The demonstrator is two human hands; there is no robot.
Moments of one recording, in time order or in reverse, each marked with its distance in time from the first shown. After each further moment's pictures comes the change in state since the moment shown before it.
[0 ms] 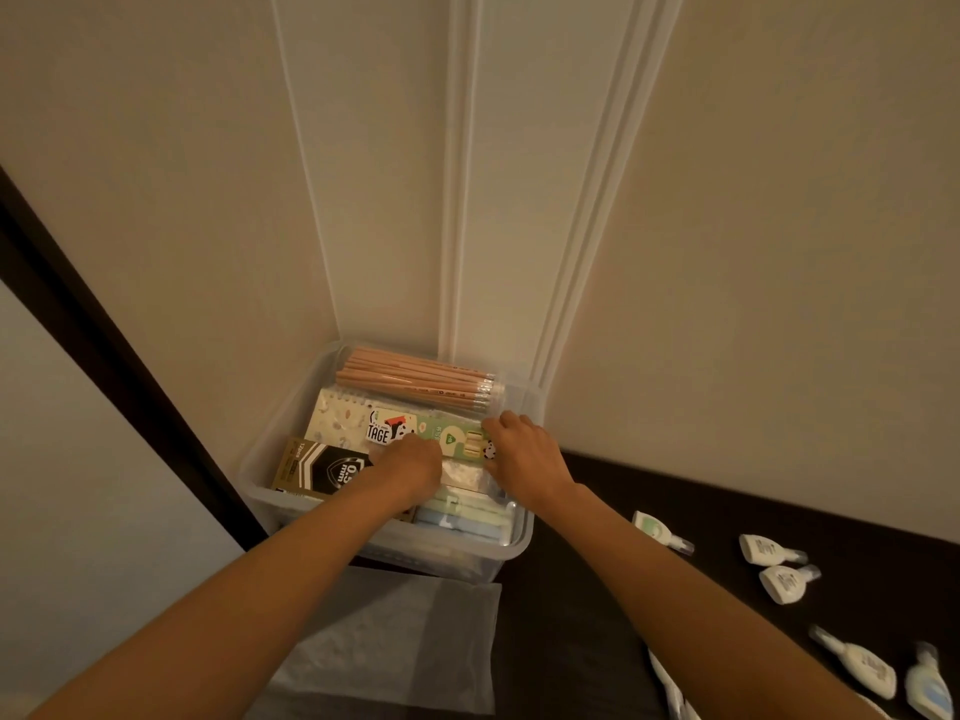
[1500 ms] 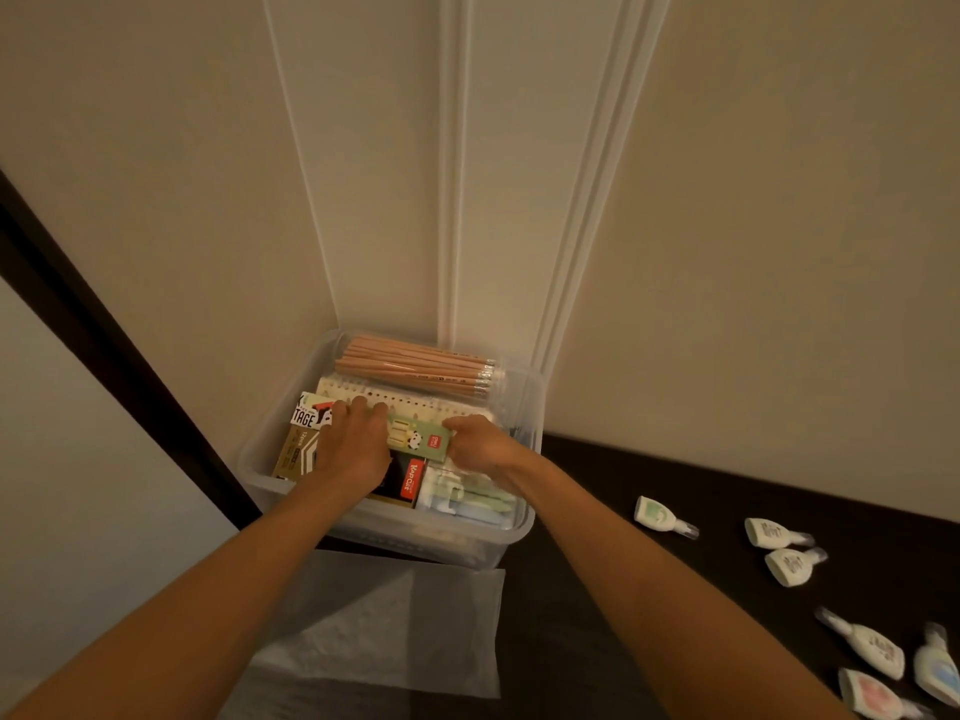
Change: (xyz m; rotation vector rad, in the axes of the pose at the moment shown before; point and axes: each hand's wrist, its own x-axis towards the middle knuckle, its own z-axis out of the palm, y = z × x) left_hand 0.001 -0.046 0.014 -0.088 0.356 -0.113; right_hand 0.016 -0.046 -0.017 0.857 -0.415 0.445
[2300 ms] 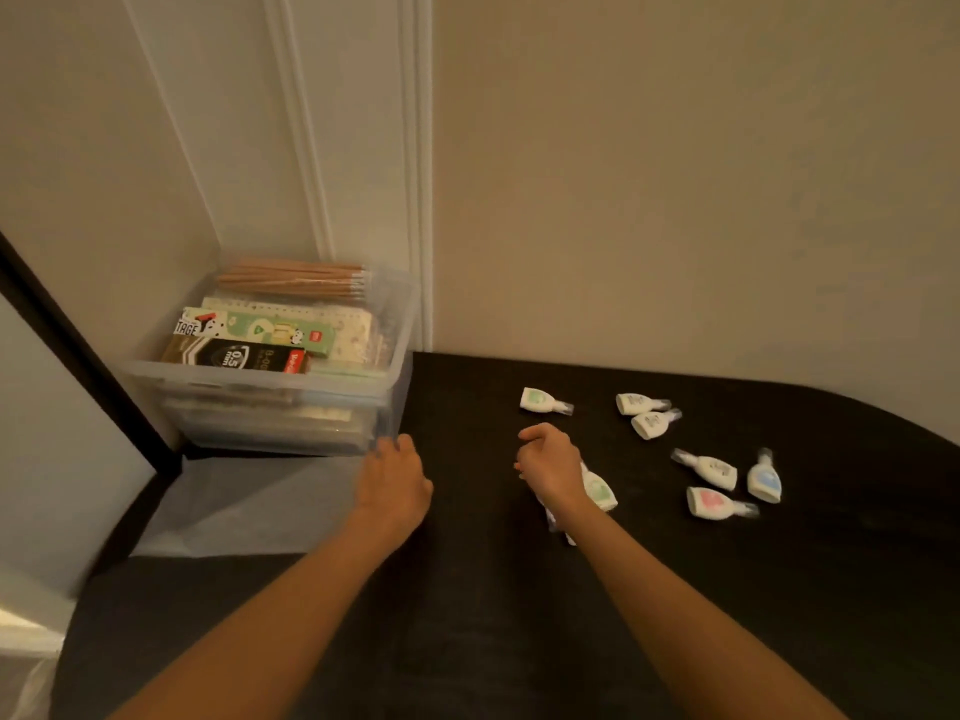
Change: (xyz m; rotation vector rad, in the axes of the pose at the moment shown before) left_hand -0.150 0.144 0.114 -0.067 -0.021 0.041; right_hand -0.133 0.223 -0.006 0.245 0.612 0.132
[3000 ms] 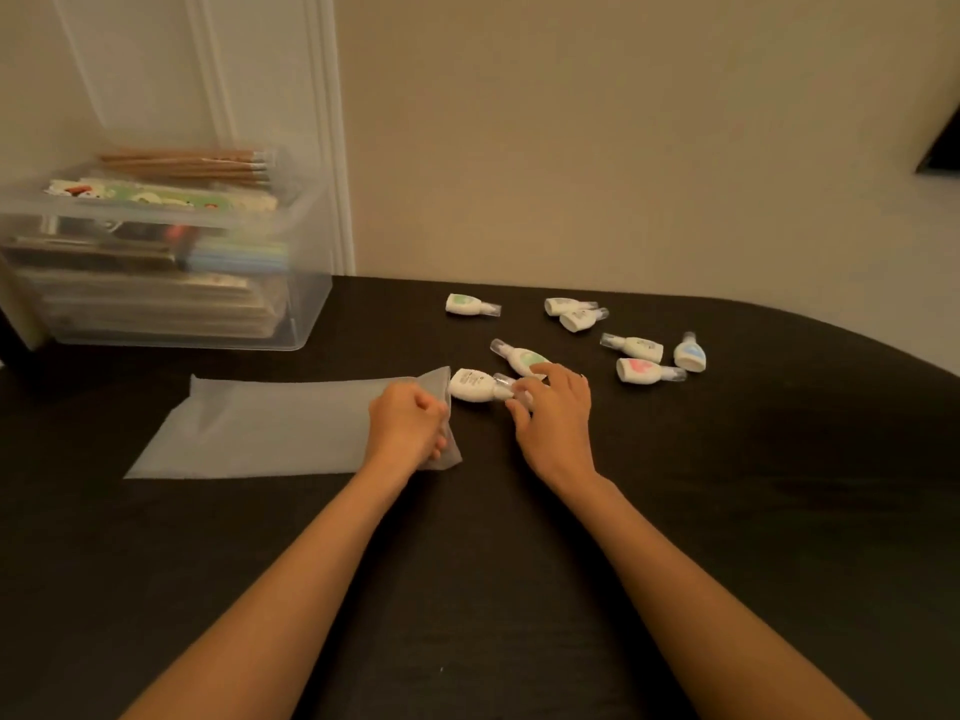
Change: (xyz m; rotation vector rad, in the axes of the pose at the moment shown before) left_hand -0.070 0.067 0.106 -0.894 0.056 0.010; right_hand -0.044 0.153 -0.016 -0.526 0.436 -0.565
